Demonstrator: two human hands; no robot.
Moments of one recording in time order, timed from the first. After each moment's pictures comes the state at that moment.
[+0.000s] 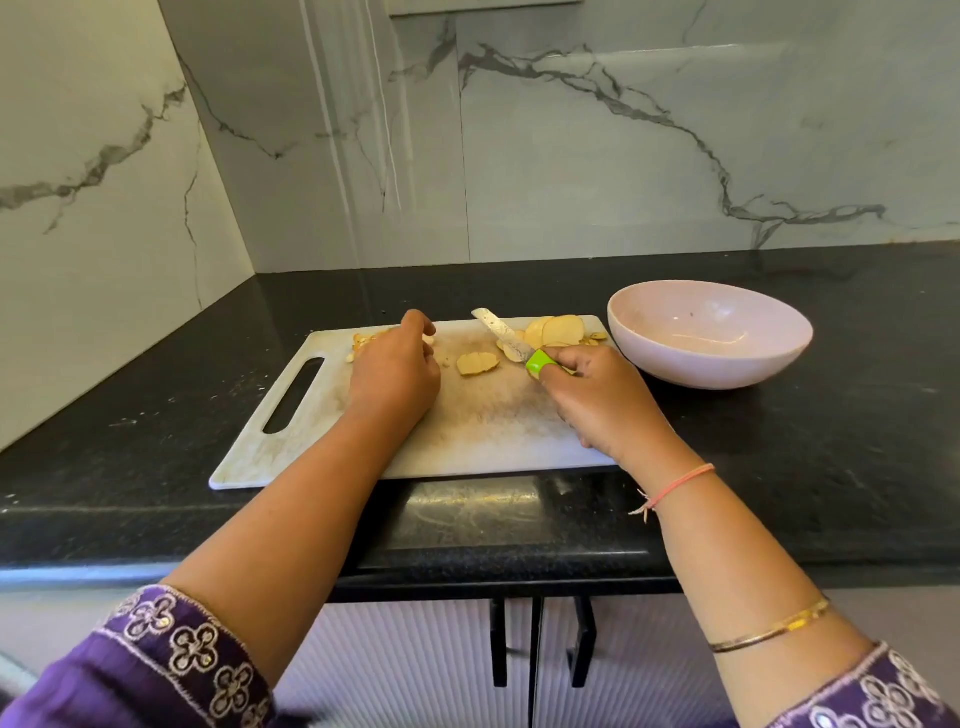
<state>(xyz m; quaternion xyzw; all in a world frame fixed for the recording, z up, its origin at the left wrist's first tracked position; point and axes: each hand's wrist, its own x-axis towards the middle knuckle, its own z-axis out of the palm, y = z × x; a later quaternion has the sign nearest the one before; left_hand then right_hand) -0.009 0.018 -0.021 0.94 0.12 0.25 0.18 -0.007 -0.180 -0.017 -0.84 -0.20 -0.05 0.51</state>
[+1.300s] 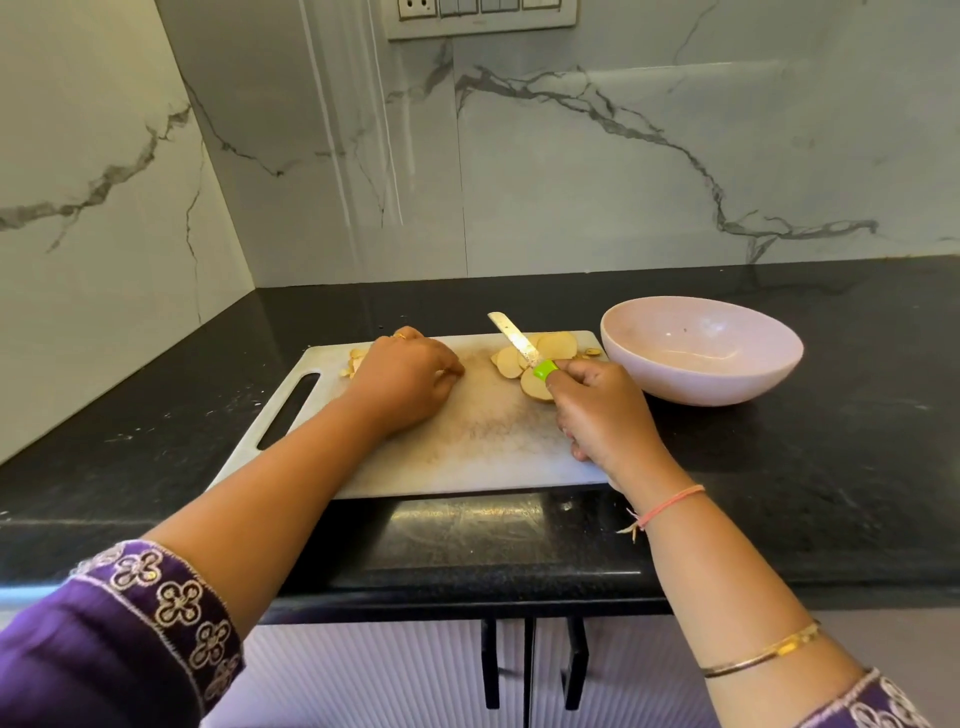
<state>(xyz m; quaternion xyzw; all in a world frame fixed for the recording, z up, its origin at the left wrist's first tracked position) 0.007 0.027 -0.010 0.98 -0.04 0.17 0.02 -0.012 -0.180 -0.015 -0.79 -0.12 -0.03 0.61</state>
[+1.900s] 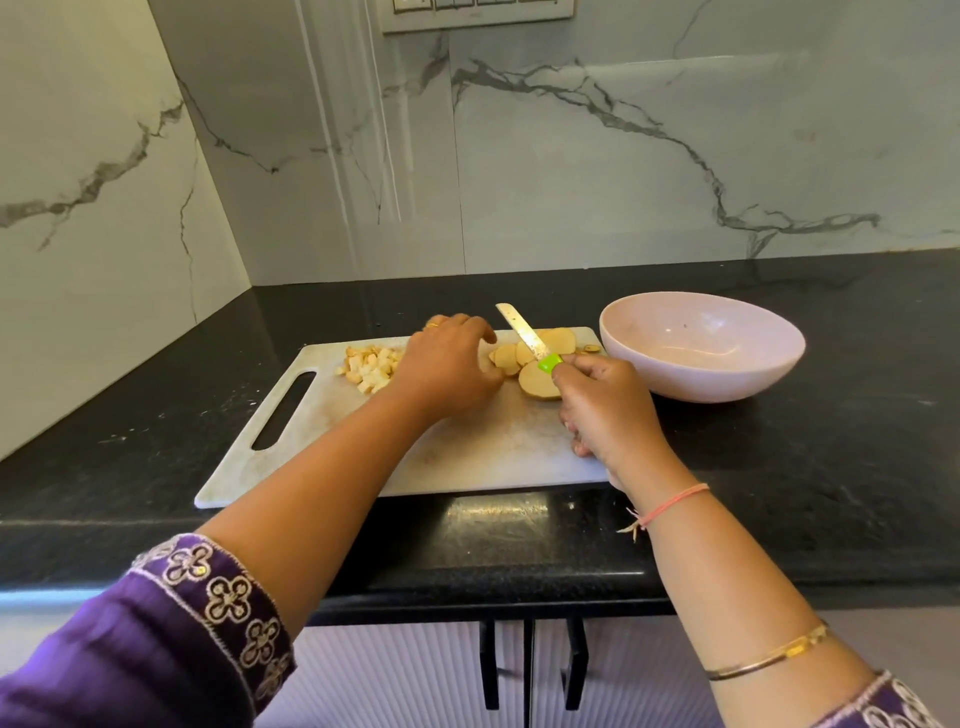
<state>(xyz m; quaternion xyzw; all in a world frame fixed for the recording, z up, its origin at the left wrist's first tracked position) 0.016 -0.020 0.002 0.98 0.01 0.16 0.08 -0.010 -0.183 -0.013 -0.76 -0.10 -0.03 0.64</state>
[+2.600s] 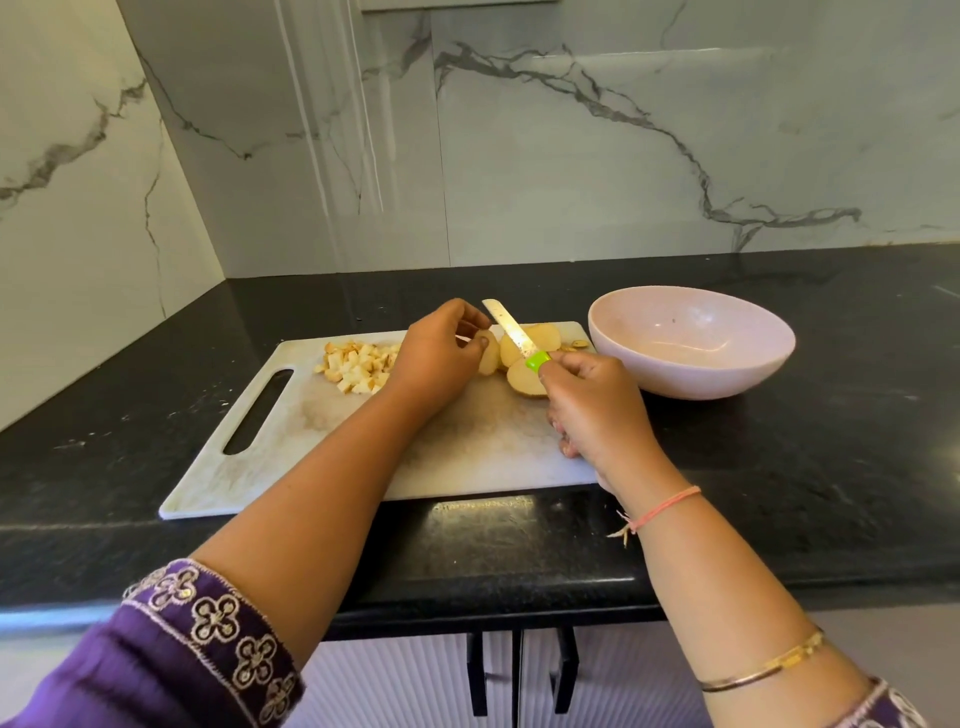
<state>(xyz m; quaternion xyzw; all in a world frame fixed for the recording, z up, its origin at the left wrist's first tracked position) 0.031 -0.024 -0.009 0.90 0.02 0.22 0.38 -0.006 -0.180 -0.014 -0.77 -0.10 -0.04 0.63</state>
